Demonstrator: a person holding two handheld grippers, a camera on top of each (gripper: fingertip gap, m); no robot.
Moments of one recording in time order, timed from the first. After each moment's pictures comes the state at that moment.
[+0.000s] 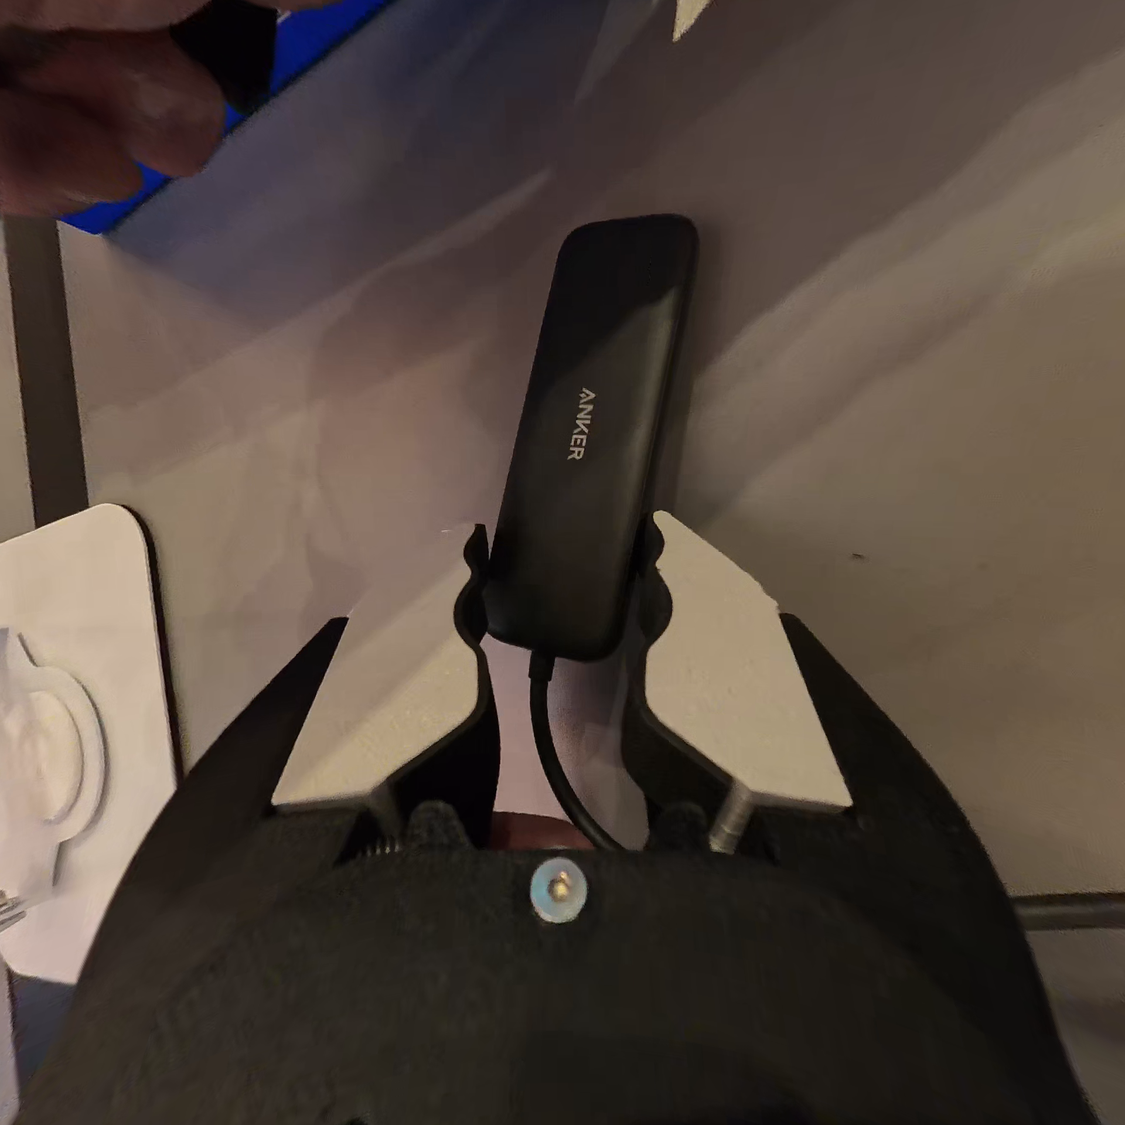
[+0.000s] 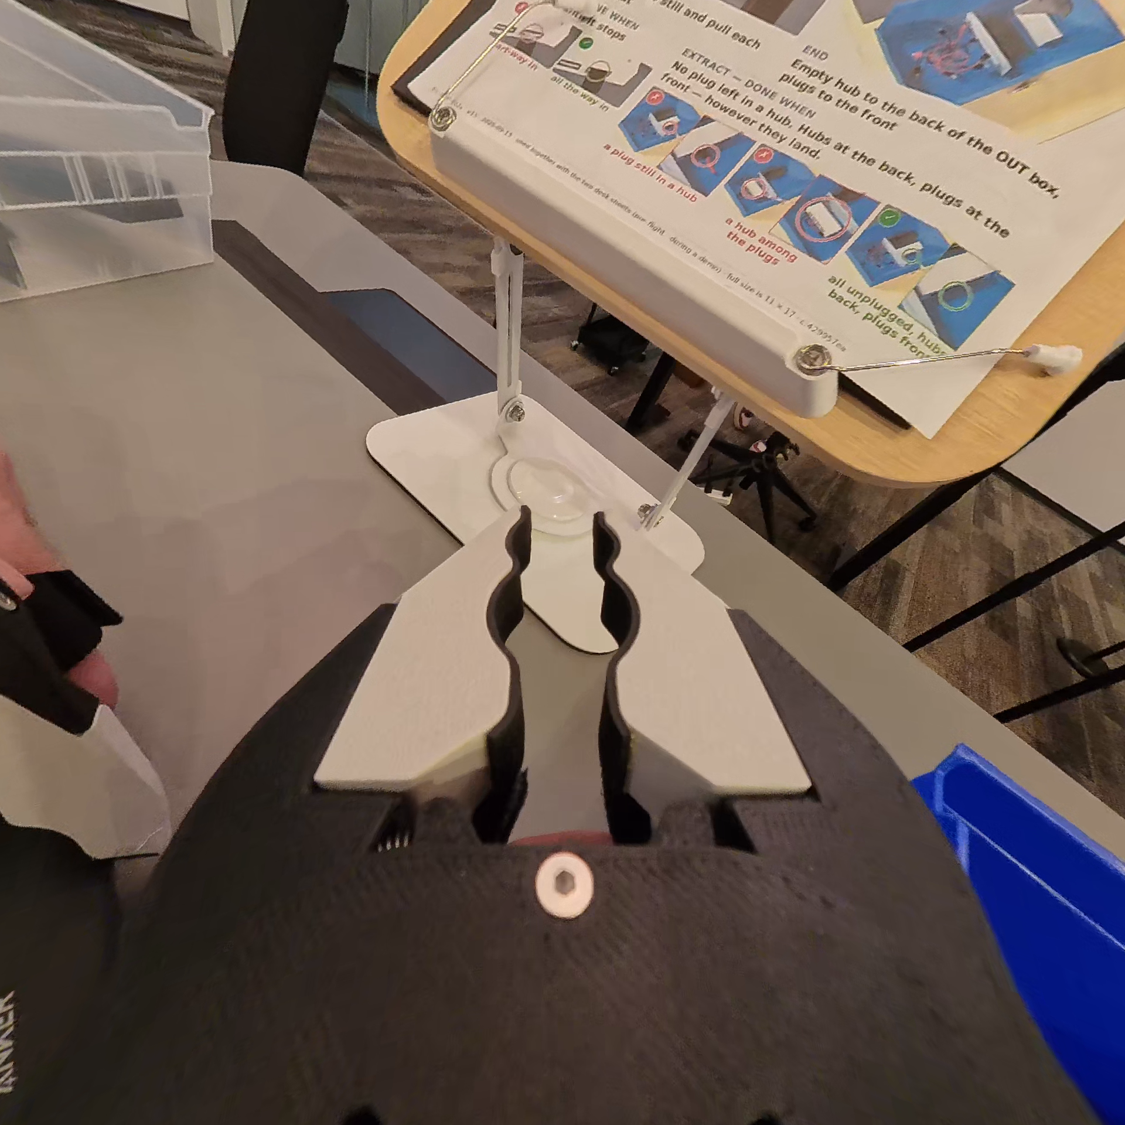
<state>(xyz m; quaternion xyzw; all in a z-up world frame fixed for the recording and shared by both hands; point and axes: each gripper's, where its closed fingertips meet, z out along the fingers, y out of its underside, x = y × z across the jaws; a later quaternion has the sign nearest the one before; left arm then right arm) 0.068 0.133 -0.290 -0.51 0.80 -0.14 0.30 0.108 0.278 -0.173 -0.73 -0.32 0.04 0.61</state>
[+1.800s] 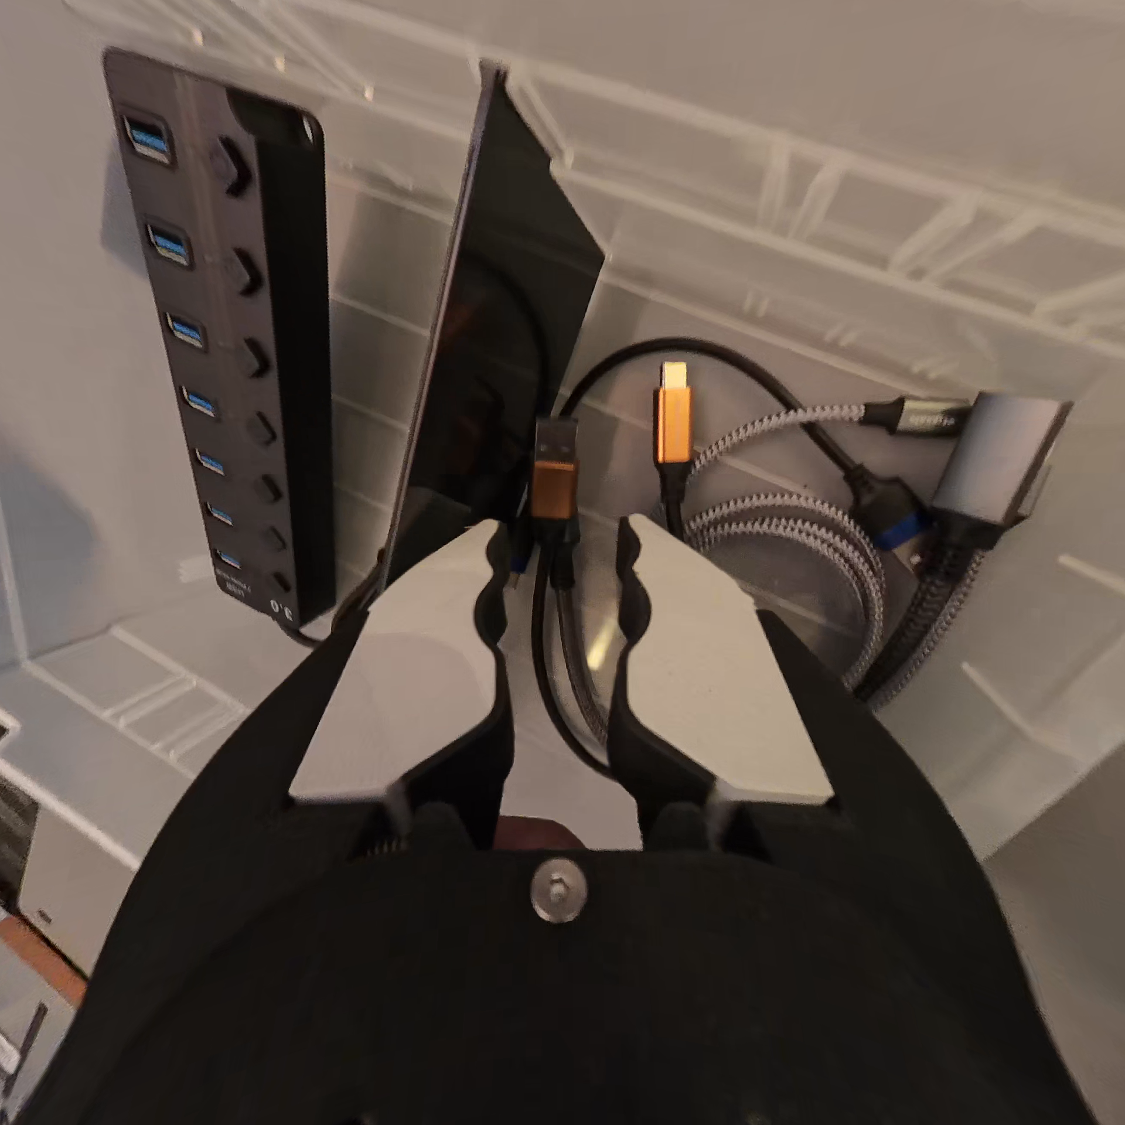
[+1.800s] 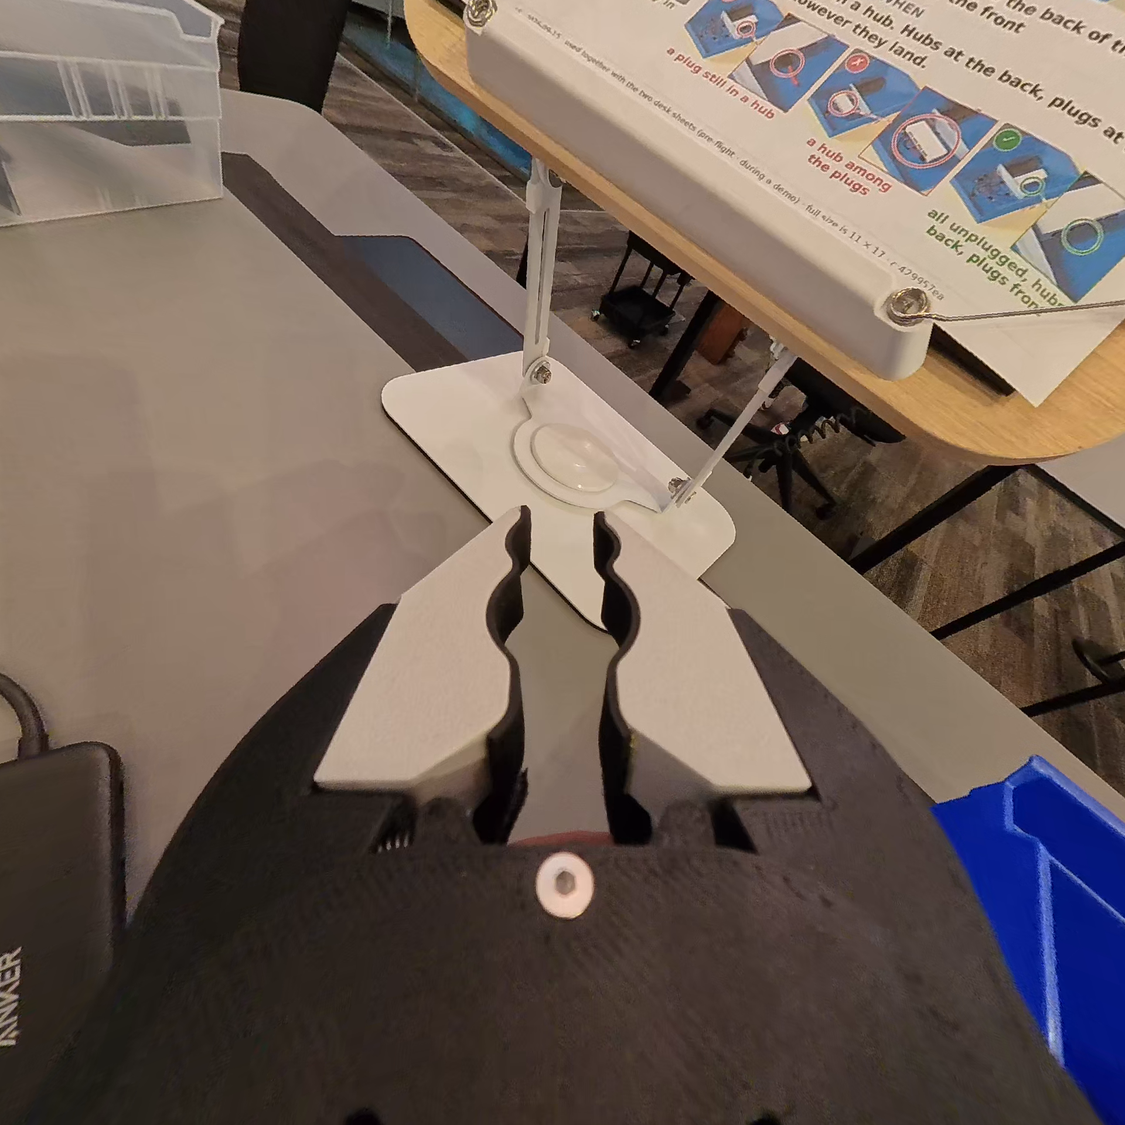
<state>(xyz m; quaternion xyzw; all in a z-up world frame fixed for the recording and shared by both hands) -0.335 0.255 -0.275 -0.84 0.50 0.08 0.18 0.102 0.281 -0.197 -0.74 -0.34 0.03 0.59</state>
